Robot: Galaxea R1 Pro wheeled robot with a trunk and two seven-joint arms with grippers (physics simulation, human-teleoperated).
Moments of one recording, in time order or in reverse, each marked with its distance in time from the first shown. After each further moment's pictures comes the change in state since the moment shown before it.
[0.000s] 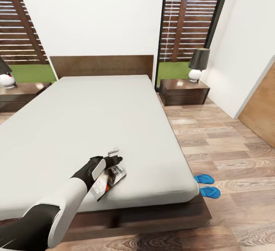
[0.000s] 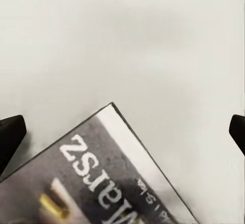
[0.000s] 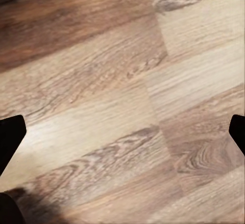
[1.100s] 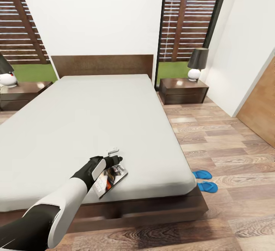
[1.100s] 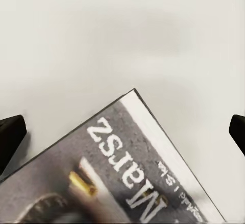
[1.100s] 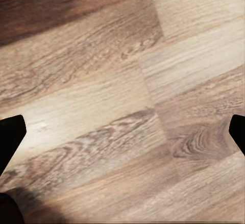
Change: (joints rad) left arm 0.000 0.000 0.000 0.000 0.000 0.000 0.000; right arm 0.000 0.001 0.000 0.000 0.000 0.000 0.000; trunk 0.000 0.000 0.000
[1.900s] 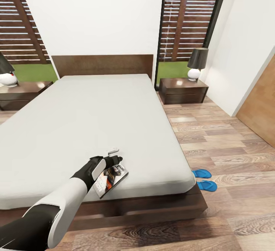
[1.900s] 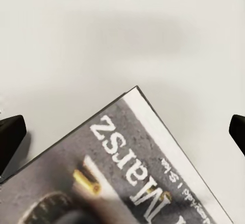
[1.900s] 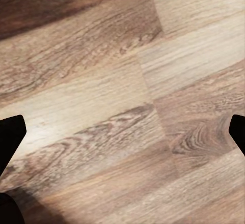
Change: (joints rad) left arm 0.000 0.001 0.000 0.000 0.000 0.000 0.000; right arm 0.000 0.000 0.000 0.000 0.000 0.000 0.000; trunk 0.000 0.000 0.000
